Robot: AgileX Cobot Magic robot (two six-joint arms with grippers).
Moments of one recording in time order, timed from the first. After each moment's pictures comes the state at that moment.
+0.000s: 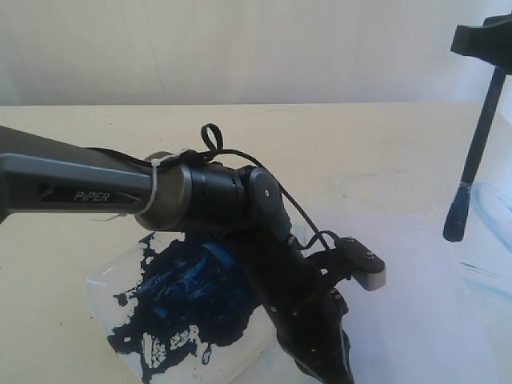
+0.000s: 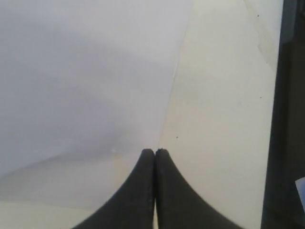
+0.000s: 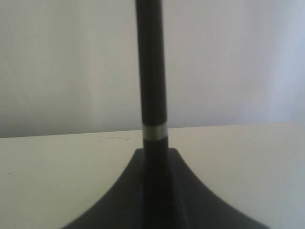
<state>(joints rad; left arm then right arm) -0.94 2.07 -1.37 -0.82 0.91 0.91 0.26 1.09 -0.80 1.75 0.01 -1.64</state>
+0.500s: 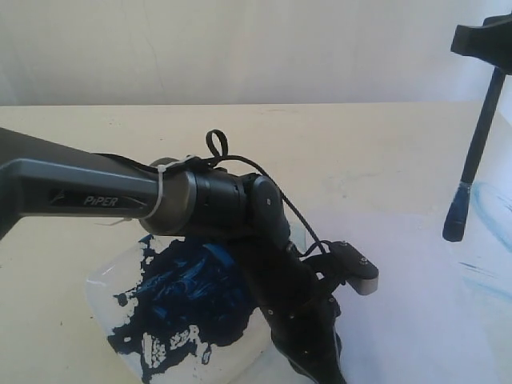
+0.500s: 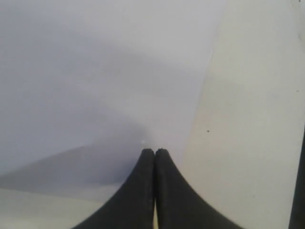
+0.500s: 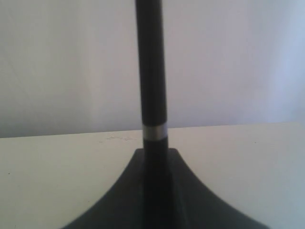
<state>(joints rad) -0.94 2.09 -1.37 -0.76 0.88 0.87 0.26 1.09 -0.80 1.75 0.02 -1.64</state>
